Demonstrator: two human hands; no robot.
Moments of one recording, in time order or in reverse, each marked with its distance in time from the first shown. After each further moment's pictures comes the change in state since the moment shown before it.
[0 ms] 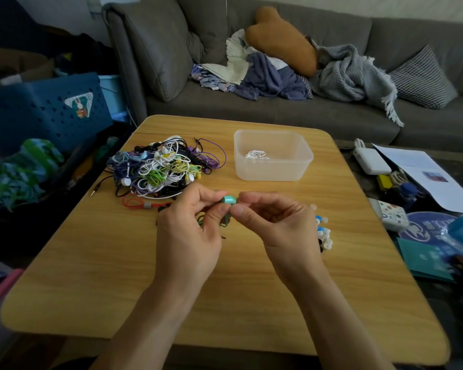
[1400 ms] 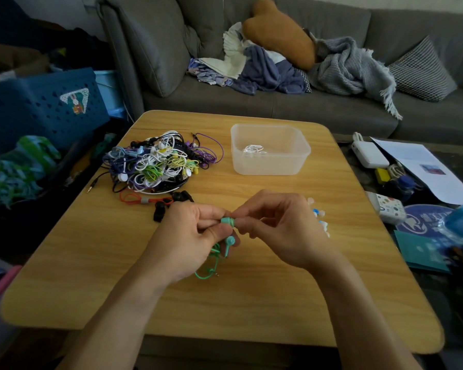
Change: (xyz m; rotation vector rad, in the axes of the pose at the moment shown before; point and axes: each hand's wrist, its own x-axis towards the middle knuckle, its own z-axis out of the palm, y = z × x) left_hand 0.006 0.002 -0.018 -0.185 -0.594 -0.500; right_hand 0.014 0.005 -0.037 -0.530 -0.349 -0.091
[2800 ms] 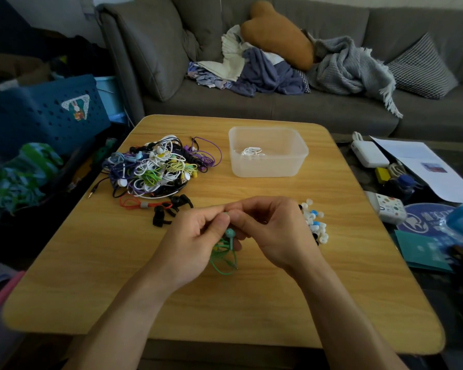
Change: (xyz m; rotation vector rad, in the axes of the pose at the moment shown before) left_hand 0.006 -0.013 0.007 -0.103 -0.036 0.197; right_hand 0.001 -0.003 0.015 0.112 0.133 0.167
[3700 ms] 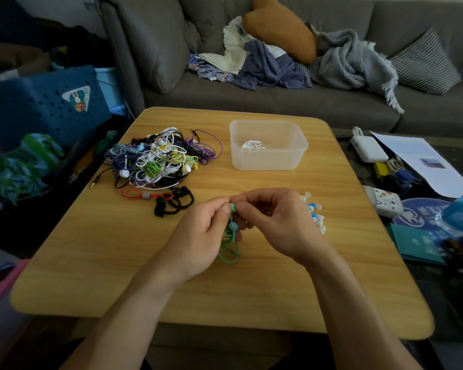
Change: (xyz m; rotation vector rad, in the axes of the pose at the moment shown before) left_hand -0.001 0.002 0.011 0.138 0.023 0.027; right_hand -0.003 -0.010 -0.011 -0.122 -0.037 -0.009
